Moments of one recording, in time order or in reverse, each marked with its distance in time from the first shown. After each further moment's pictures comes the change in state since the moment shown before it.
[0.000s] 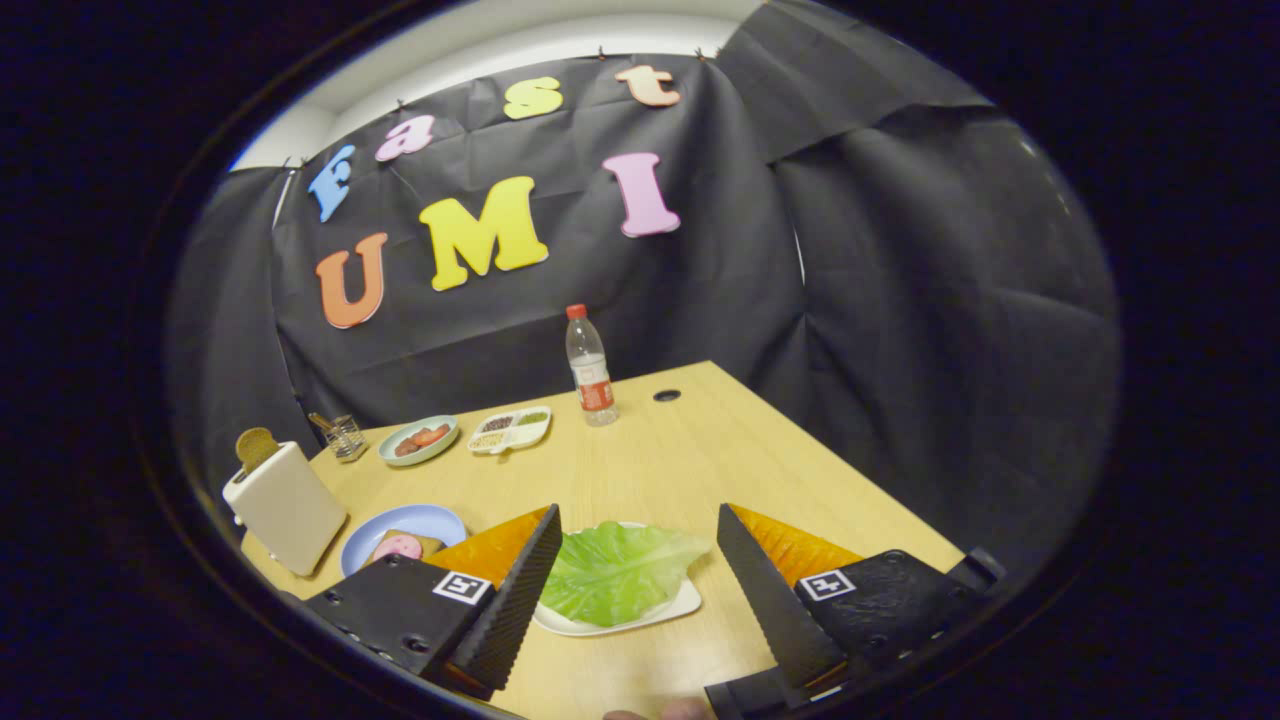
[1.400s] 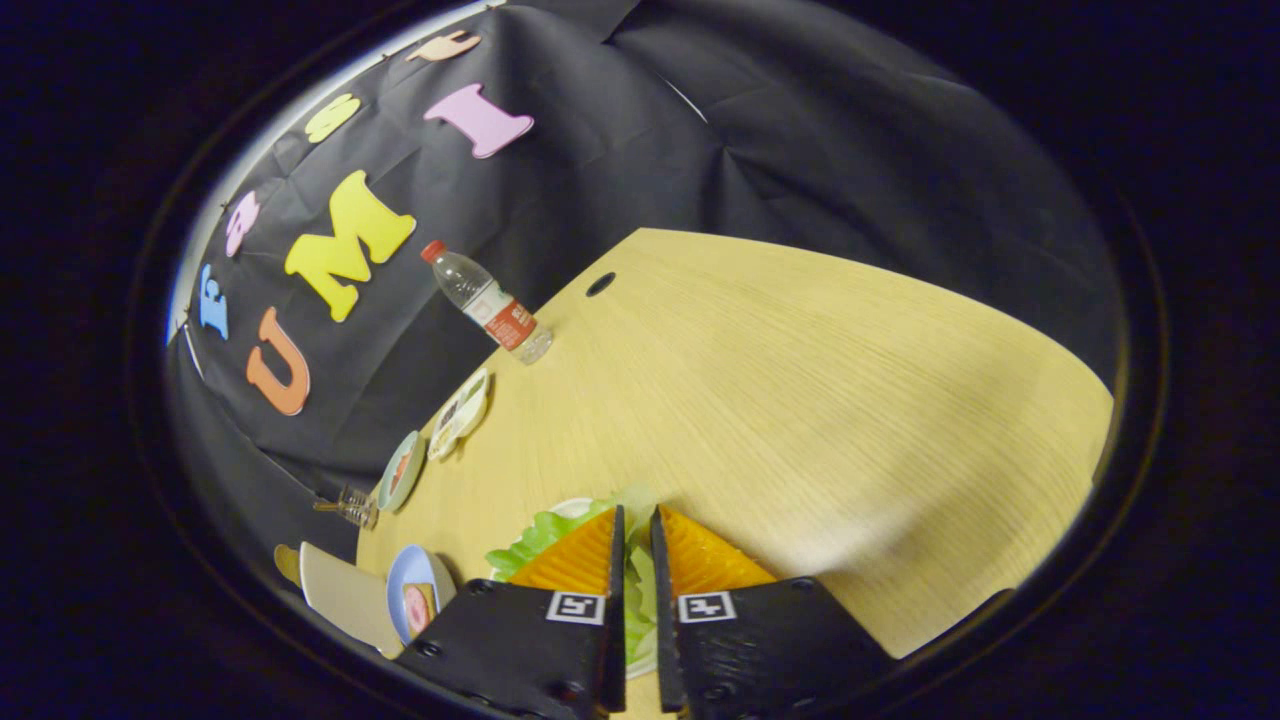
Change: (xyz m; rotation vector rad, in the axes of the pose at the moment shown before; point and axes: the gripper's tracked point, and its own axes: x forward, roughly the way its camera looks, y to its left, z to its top) arm 0.090 -0.034 -0.051 0.394 0.269 -0.007
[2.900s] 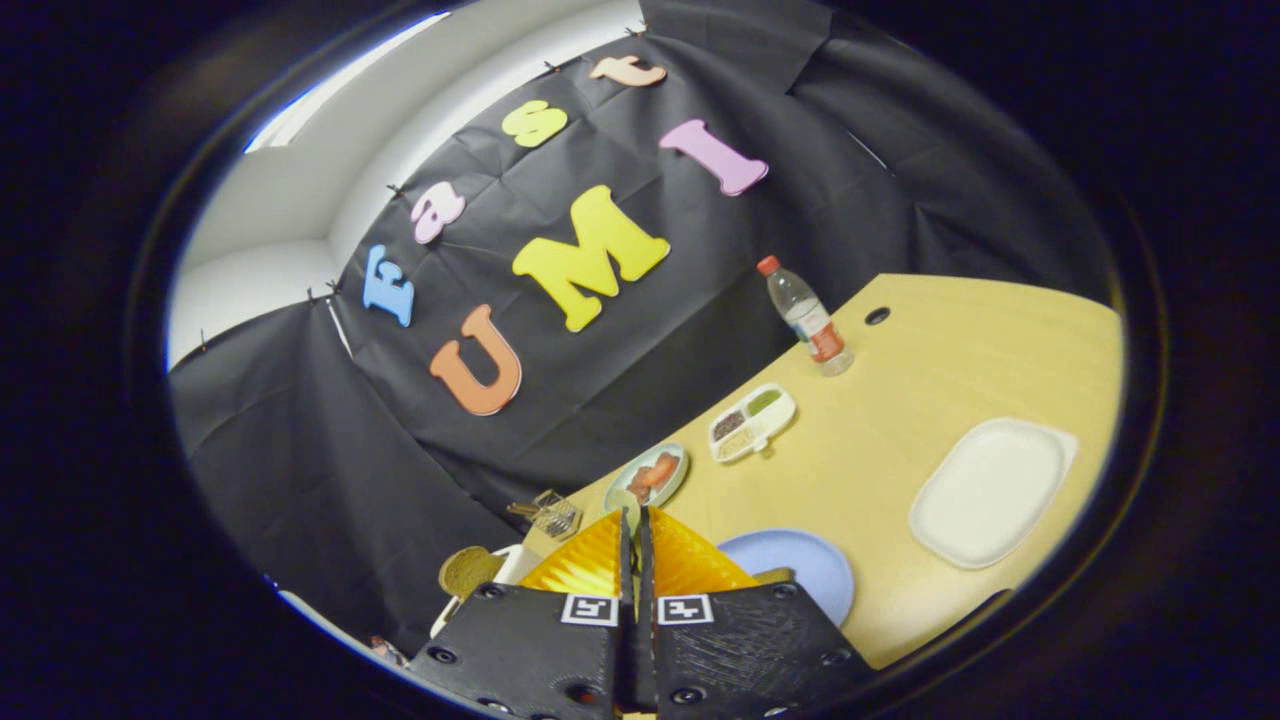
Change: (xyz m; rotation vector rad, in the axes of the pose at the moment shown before) arm -0.080 0.318 -0.112 -0.099 -0.177 0.465
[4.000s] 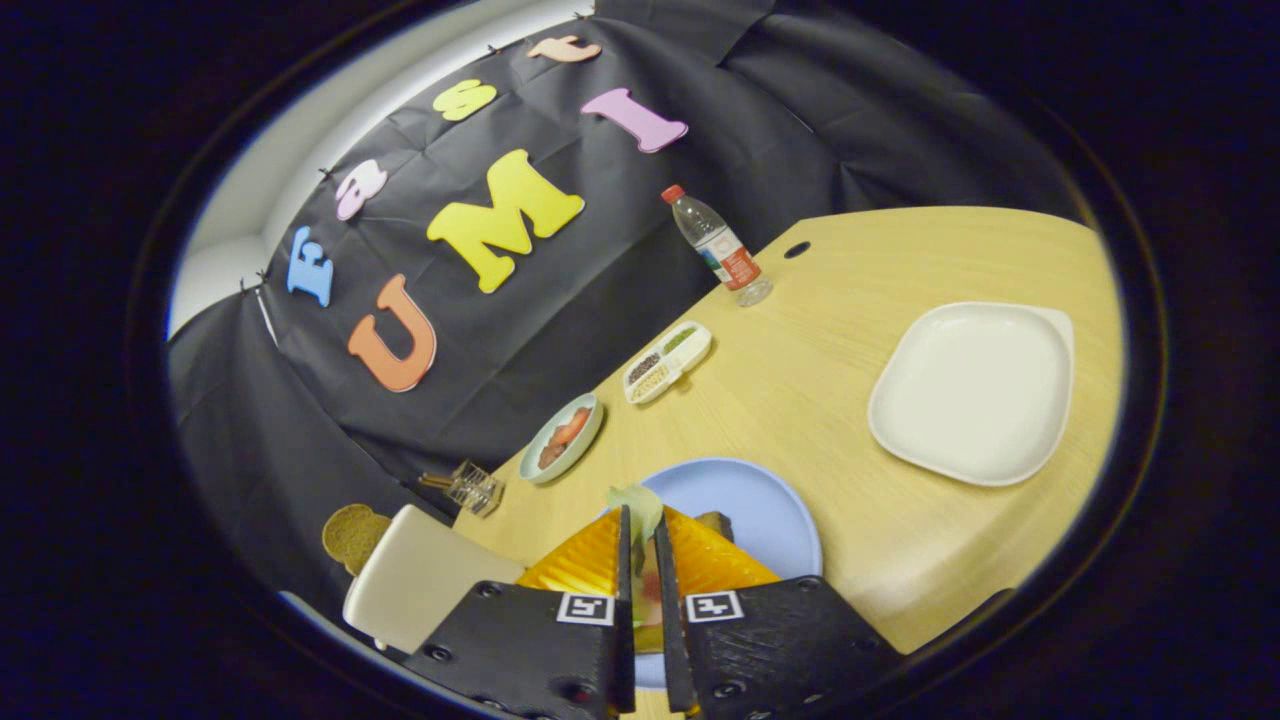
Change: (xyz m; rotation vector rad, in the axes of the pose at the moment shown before) arm 0.020 -0.098 -0.067 0.025 0.039 -0.225
